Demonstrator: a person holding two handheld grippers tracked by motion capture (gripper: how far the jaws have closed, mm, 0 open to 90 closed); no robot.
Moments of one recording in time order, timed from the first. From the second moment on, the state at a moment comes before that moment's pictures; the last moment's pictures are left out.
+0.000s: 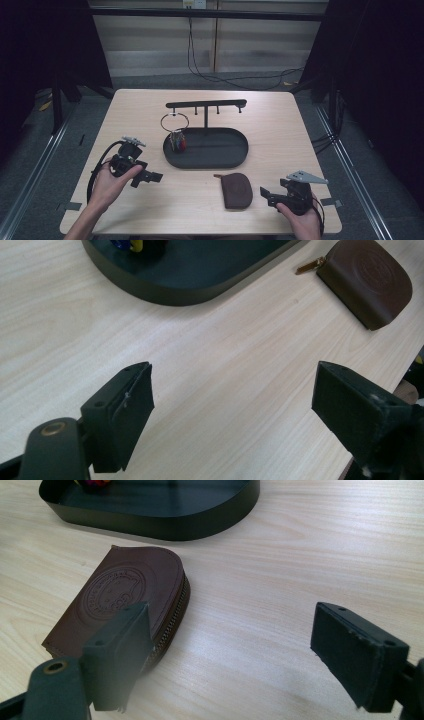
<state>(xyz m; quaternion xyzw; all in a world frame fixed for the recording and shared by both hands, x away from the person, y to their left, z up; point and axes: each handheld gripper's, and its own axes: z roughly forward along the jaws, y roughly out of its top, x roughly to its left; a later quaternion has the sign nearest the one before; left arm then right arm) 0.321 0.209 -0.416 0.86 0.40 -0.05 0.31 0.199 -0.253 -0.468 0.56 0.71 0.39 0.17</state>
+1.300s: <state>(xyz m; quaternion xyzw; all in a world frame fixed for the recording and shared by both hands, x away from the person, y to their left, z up) 0.228 0.256 -0.467 0.84 0.37 -0.02 0.40 0.247 -0.210 -0.439 0.56 0.77 0.30 0.04</state>
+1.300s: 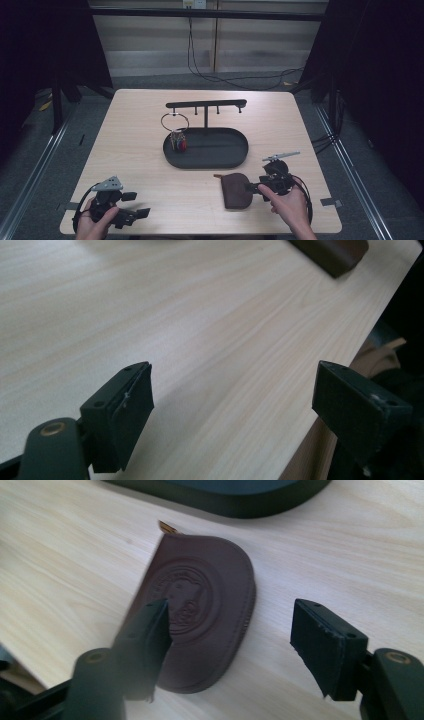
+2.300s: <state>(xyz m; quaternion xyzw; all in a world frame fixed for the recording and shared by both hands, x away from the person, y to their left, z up) 0.231 0.246 -0.468 0.86 0.33 -0.02 0.39 0.300 -0.171 -0.460 0.58 0.79 0.16 -0.08</state>
